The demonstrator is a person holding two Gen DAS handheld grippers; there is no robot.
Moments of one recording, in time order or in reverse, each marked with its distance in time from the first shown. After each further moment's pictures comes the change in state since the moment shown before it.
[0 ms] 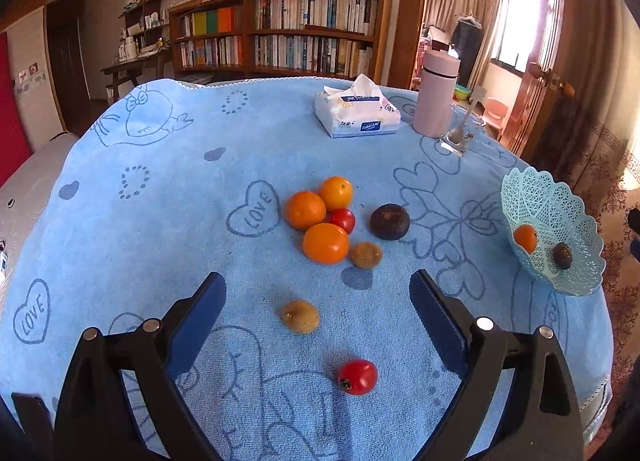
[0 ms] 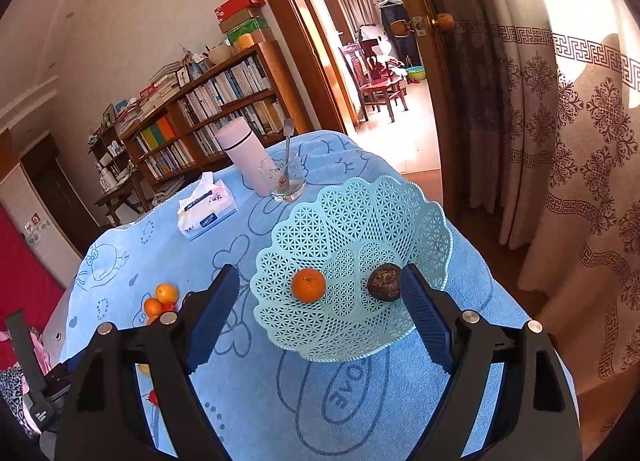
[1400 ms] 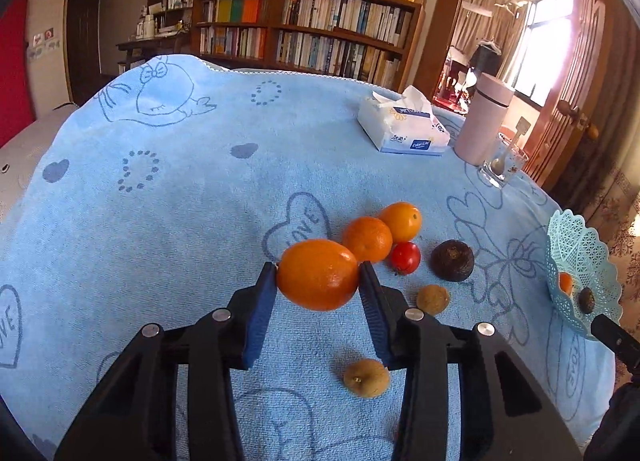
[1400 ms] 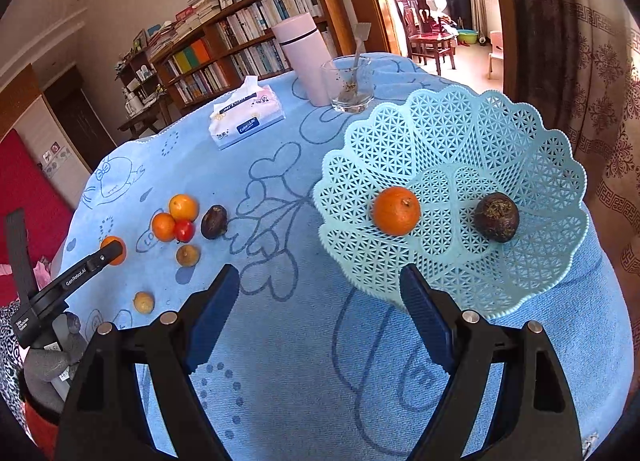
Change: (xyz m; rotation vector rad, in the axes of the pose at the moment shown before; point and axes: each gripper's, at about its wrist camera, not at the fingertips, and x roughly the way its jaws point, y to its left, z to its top) left arm 0.045 0.061 0.012 -0.122 -0.025 -0.015; right arm 0.076 0.065 -0.054 -0.156 0.234 0.100
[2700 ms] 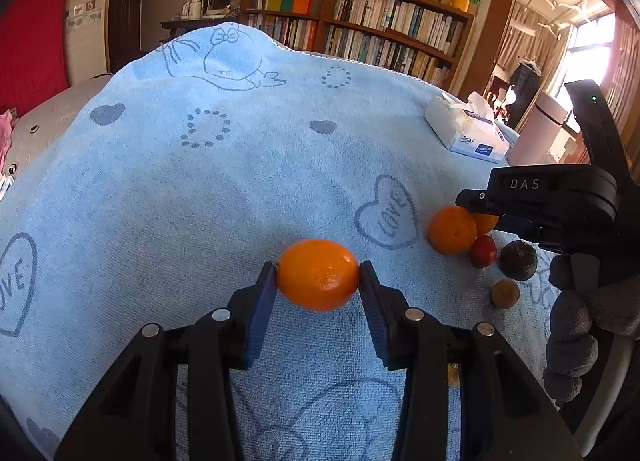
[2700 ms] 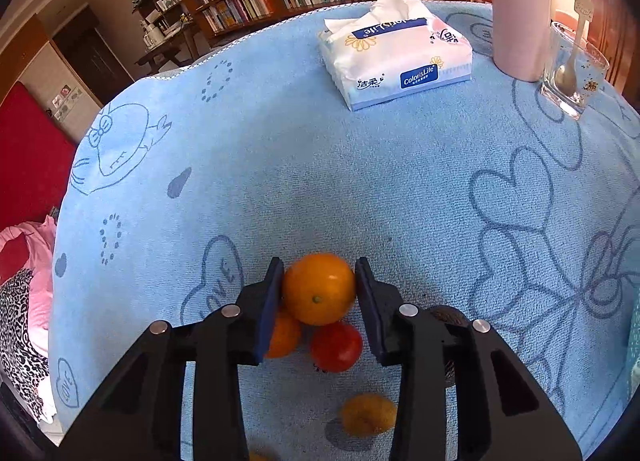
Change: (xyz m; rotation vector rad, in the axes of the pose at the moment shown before) left arm 0.010 0.050 -0.021 -0.123 0.009 0.089; right arm 0.183 0.166 0.065 -0.079 0.255 0.069
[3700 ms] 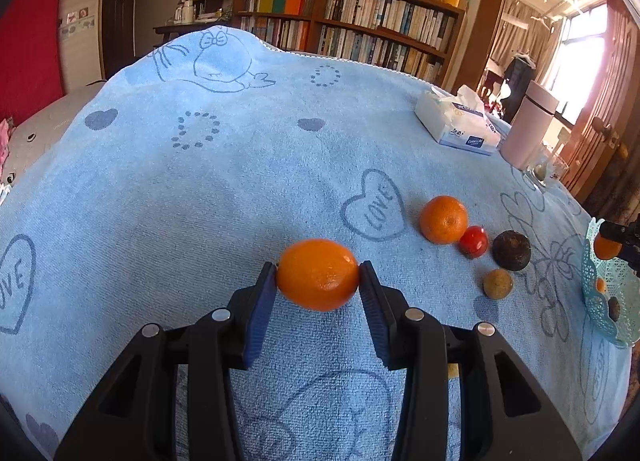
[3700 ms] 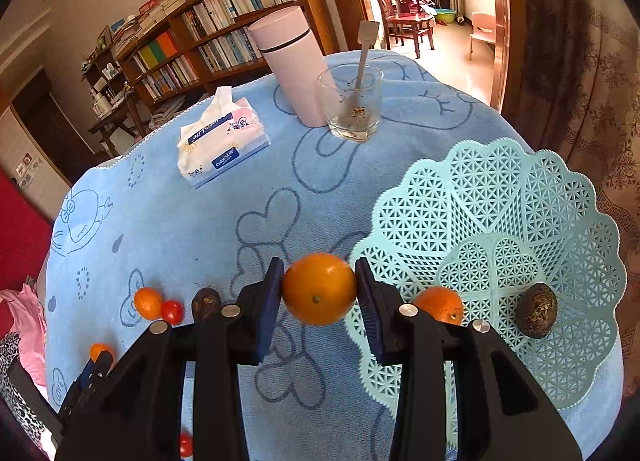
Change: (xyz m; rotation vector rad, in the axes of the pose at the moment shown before) left arm -0.003 -0.009 -0.005 0.034 -0.002 -0.003; right arm -0.134 -0.148 -0.025 0.189 -0.181 -0.163
